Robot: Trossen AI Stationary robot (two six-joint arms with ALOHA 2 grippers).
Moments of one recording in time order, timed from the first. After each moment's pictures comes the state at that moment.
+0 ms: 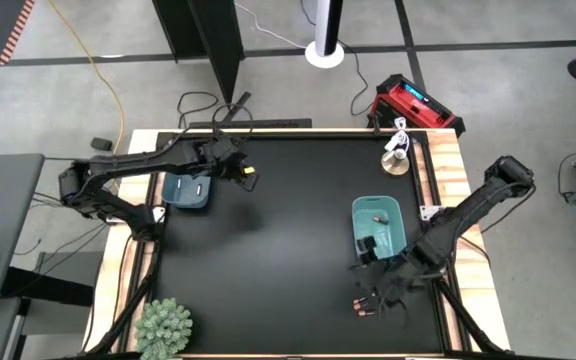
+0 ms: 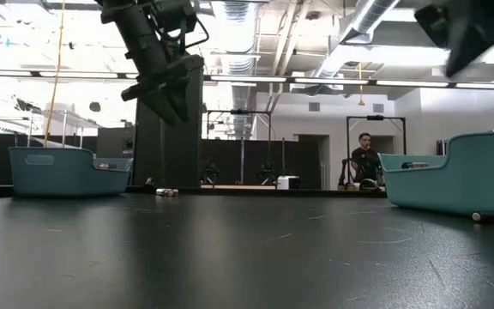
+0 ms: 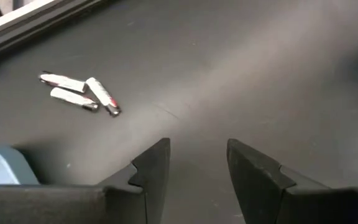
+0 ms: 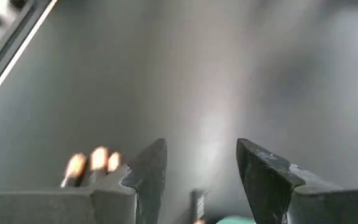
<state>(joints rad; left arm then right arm) 0.35 1.38 1.10 -0.69 -0.23 -0.55 0.70 1.35 0.91 -0.58 0.35 0.23</state>
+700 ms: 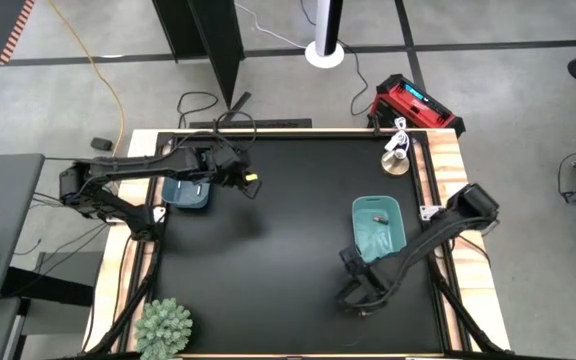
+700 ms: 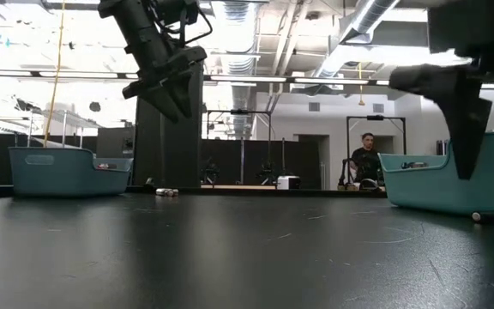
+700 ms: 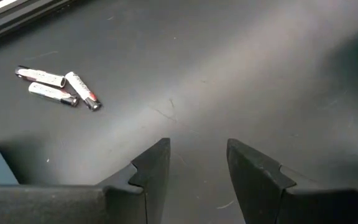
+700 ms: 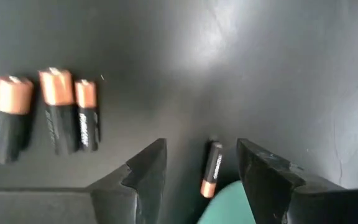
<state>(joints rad) 0.28 1.38 1.10 -0.68 -0.25 -0.60 0.60 1.80 1.21 -0.97 0.21 0.13</state>
